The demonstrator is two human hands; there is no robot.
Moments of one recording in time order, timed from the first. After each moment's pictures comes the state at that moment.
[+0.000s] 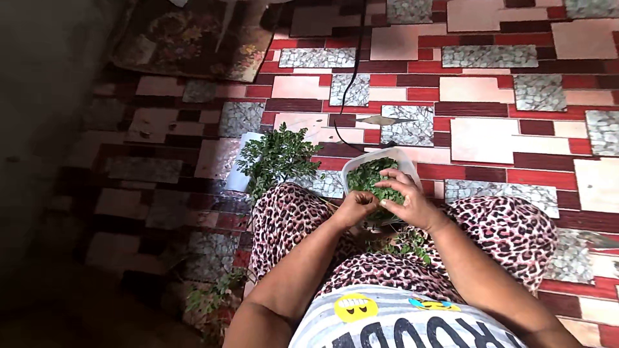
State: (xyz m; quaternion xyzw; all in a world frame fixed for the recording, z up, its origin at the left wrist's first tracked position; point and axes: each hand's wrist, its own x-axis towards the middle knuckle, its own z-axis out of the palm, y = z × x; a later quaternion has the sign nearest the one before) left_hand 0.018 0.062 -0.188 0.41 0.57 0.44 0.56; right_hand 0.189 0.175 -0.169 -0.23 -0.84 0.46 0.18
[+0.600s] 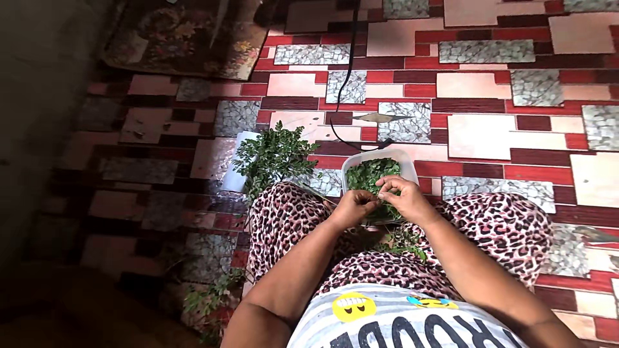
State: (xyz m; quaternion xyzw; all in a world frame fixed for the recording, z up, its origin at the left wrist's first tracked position) left_hand 0.020 0.063 -0.187 0.47 0.62 0.39 0.50; right_hand 0.186 0.172 -0.176 -0.32 -0.76 0.55 0.15
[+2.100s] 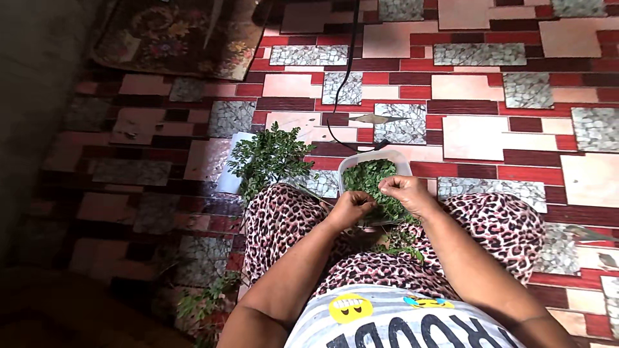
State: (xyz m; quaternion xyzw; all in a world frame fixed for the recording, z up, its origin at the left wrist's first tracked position) left_hand 0.019 0.064 -0.189 0.47 0.61 0.39 0.50; right_hand 0.188 0.186 -0.178 -0.39 -0.65 0.64 0.15
